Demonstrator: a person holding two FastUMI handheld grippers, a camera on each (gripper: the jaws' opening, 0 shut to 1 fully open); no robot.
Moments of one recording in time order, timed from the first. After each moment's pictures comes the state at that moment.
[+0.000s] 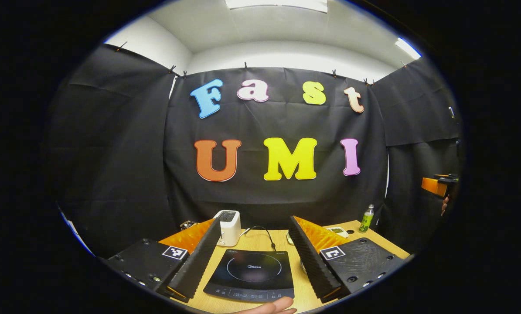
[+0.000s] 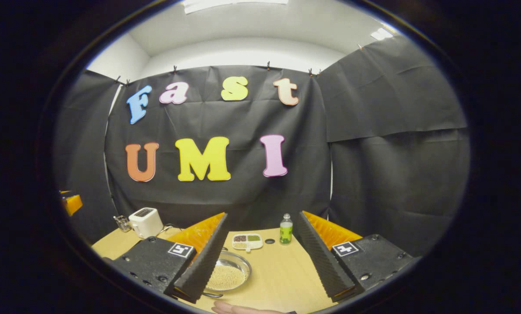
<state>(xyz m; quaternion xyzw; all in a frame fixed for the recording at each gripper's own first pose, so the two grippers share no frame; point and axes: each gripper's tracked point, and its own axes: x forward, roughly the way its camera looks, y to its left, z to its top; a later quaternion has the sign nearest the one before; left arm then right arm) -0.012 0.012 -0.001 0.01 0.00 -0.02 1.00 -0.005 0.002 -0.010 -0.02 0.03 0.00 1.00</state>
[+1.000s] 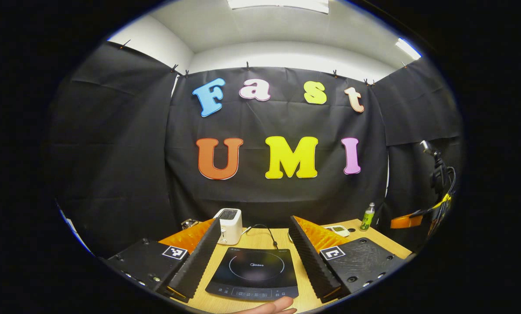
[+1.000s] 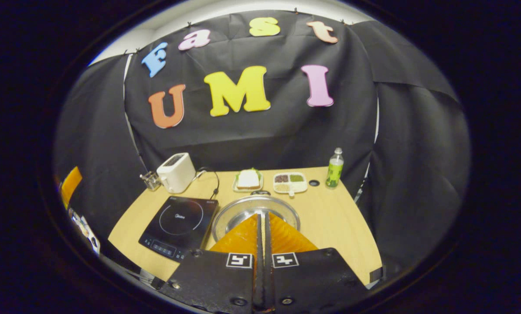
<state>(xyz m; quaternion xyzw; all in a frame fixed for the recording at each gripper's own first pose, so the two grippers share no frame) -0.019 0.028 -0.015 0.01 -0.01 -0.02 1.00 0.018 0.103 -0.169 -0.03 0.29 0.10 0.95</state>
